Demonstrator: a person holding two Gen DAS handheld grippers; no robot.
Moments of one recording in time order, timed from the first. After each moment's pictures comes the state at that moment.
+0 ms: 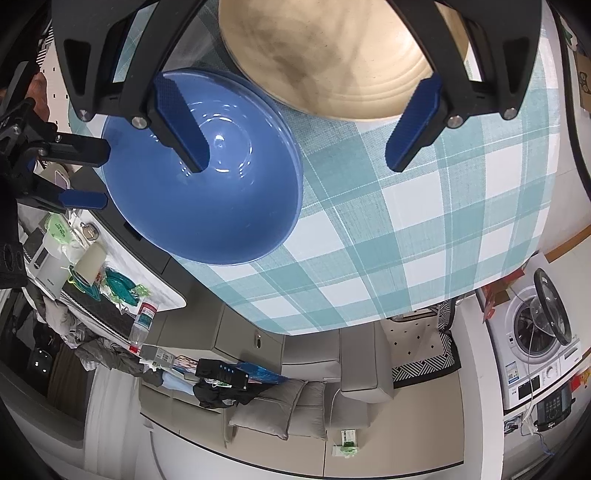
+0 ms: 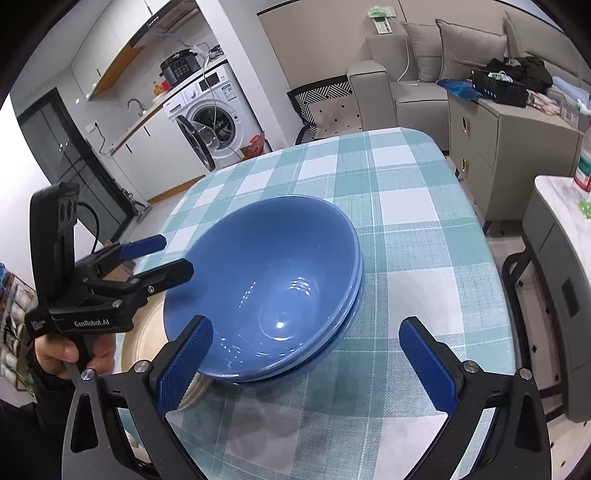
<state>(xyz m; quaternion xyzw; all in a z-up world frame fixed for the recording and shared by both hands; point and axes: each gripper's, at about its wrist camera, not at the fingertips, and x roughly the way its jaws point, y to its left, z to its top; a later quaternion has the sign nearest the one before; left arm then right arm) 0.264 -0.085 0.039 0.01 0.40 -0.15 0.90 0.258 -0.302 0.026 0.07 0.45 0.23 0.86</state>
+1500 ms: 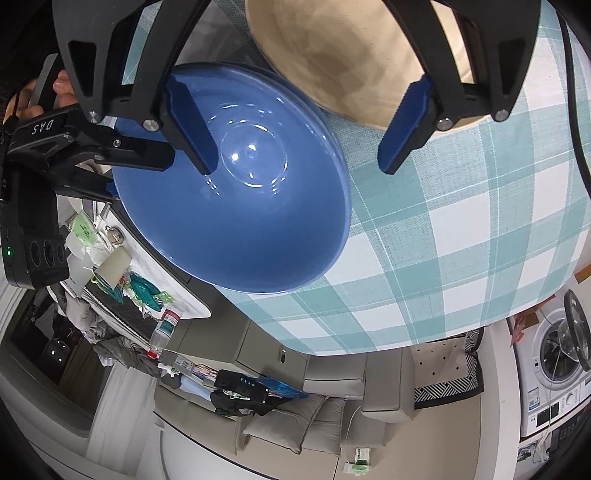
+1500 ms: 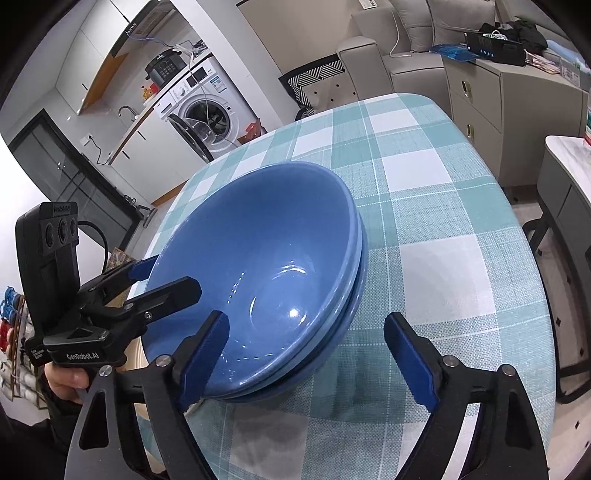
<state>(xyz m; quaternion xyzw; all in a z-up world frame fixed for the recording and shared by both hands) 0.270 -0.097 0.012 -0.03 0.43 -0.21 0.88 0.277 -0.296 -0.011 0.11 0.48 0.23 0.84</state>
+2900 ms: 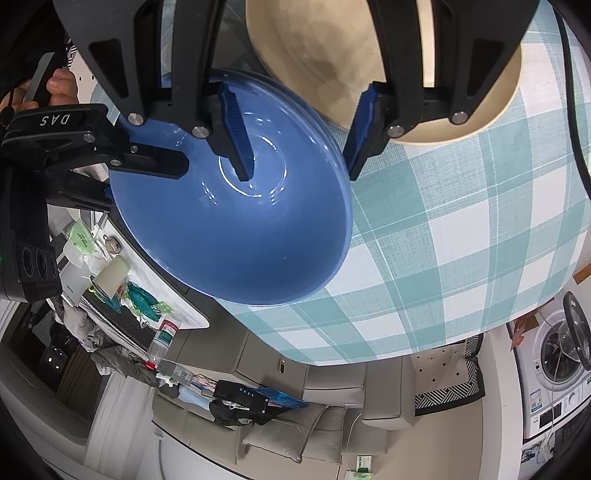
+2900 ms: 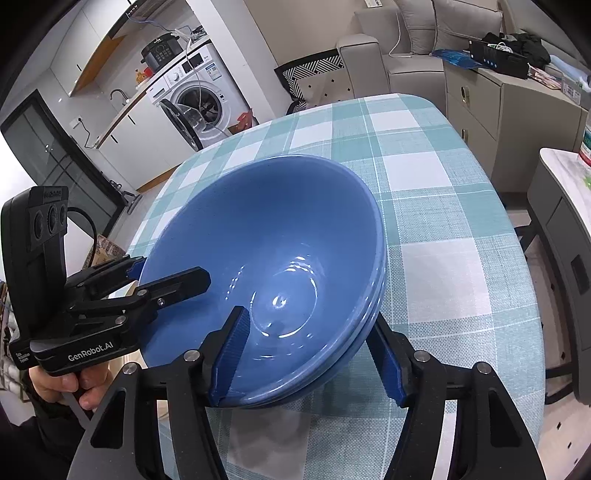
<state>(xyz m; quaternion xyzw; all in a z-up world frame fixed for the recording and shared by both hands) 0.266 -0.099 0.010 -0.02 0.45 -0.20 0.87 0.273 -0.278 -0.006 0.07 0.50 0.21 0.84</state>
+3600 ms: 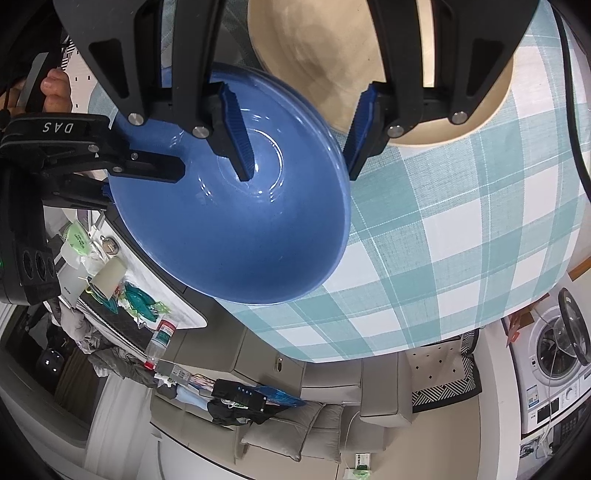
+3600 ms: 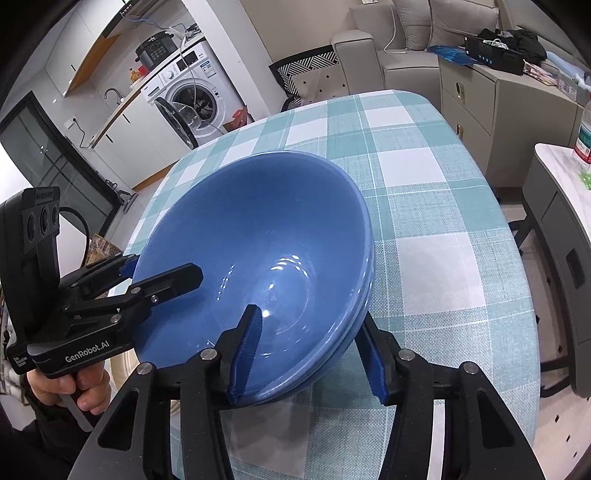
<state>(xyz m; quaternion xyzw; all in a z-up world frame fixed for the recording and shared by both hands) 0.263 -0.099 0.016 -0.01 0.44 -0.19 0.87 0.270 -0.282 -0.001 0.07 0.51 0.20 0.83</state>
